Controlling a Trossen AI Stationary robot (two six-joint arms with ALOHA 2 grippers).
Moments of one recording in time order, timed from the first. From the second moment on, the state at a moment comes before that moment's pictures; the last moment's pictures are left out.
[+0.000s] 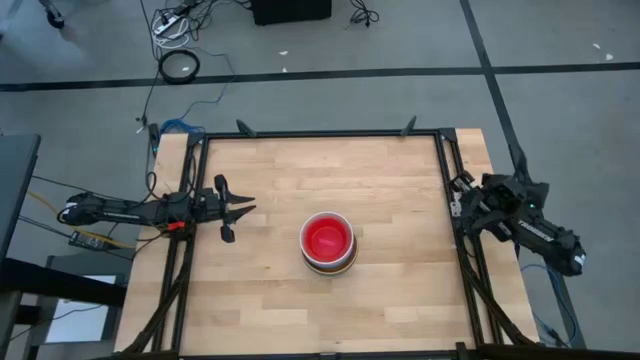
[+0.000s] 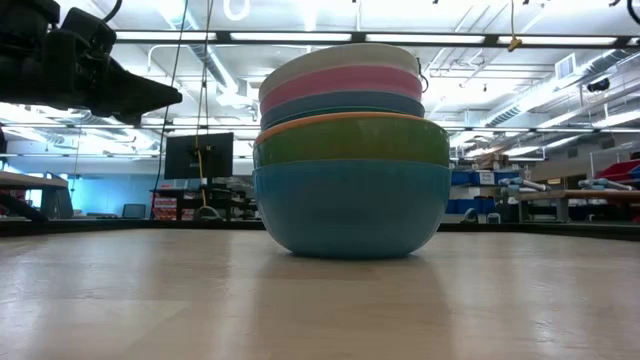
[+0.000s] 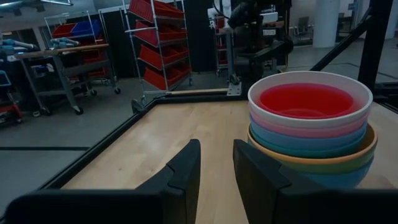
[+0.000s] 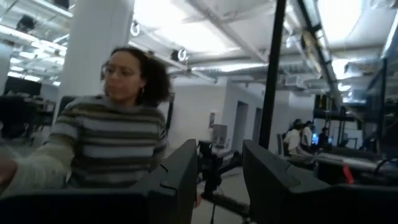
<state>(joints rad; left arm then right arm) -0.07 0.21 0.01 0.22 -0.28 0.10 -0.61 0.11 0.16 1.07 -1.14 0.91</state>
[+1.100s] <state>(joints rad) -0.07 0.21 0.01 0.22 -0.28 0.10 -0.58 0.25 0.23 1.18 -1.16 1.12</state>
